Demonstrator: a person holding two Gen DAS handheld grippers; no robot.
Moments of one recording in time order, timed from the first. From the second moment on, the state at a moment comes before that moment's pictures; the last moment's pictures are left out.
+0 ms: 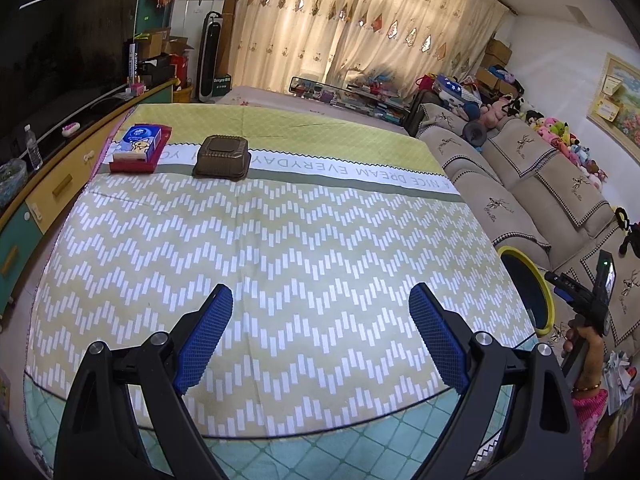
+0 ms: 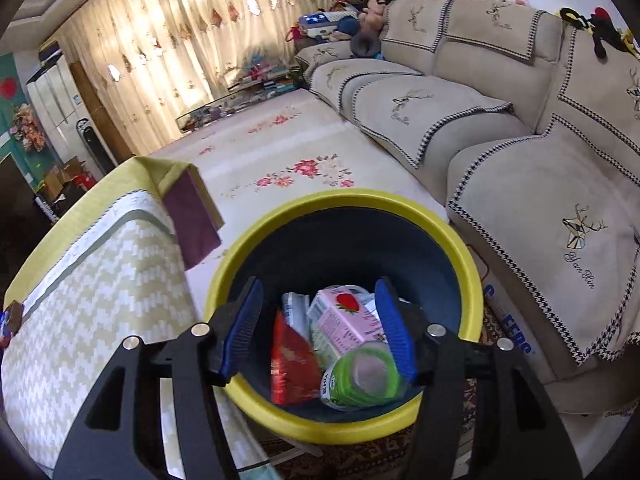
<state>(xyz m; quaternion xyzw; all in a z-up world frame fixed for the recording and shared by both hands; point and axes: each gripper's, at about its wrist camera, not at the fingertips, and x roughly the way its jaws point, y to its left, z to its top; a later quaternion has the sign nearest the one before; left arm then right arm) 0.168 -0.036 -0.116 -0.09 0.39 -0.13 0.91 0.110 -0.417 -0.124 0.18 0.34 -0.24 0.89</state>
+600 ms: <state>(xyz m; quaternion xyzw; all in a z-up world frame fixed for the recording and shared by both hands) 0.325 0.001 -0.136 -0.06 0.43 -0.09 0.90 0.116 -0.375 -0.108 0.17 0.34 -0.19 0.90</state>
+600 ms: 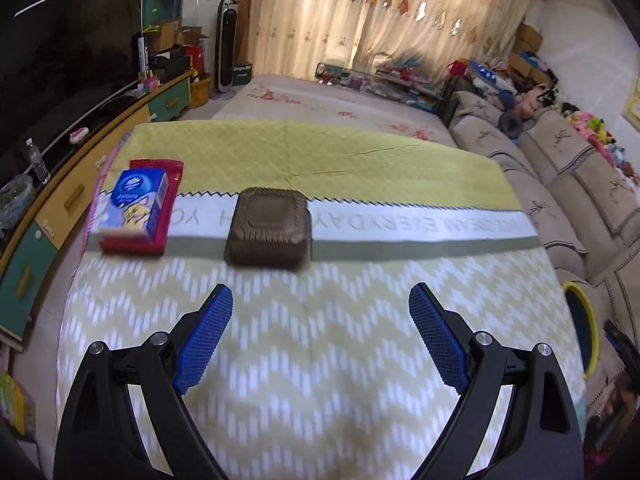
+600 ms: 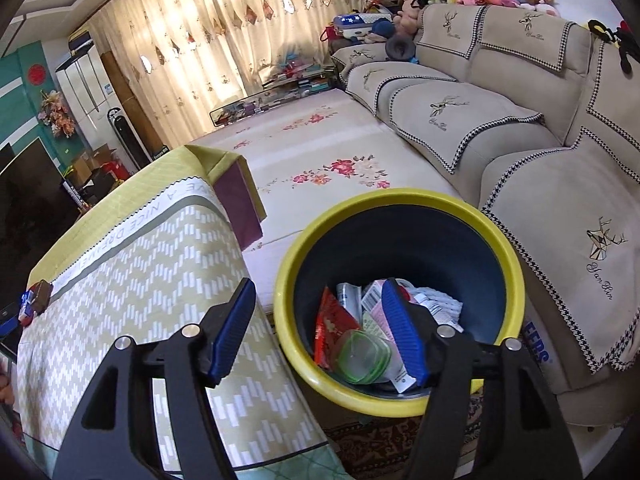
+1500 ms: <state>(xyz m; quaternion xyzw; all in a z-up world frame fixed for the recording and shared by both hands) 0.431 0.007 -0.179 -0.03 0.47 -0.03 0.88 0.119 -0.376 -0.117 0.18 0.36 -0.18 0.90</state>
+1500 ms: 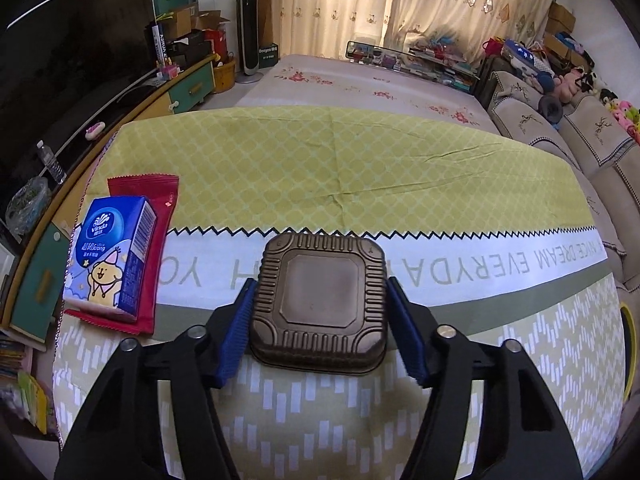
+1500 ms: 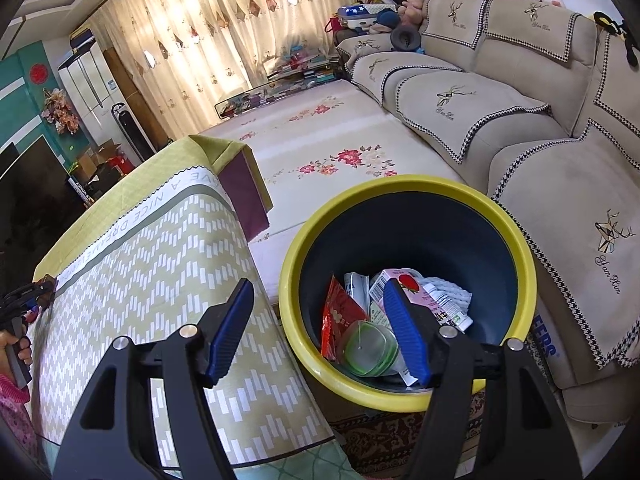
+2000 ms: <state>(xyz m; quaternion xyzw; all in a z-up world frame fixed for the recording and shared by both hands) 0.356 -0.070 -0.120 0.00 0.44 -0.13 0.89 0.103 -0.379 -0.114 0.19 0.35 -0.18 0.90</state>
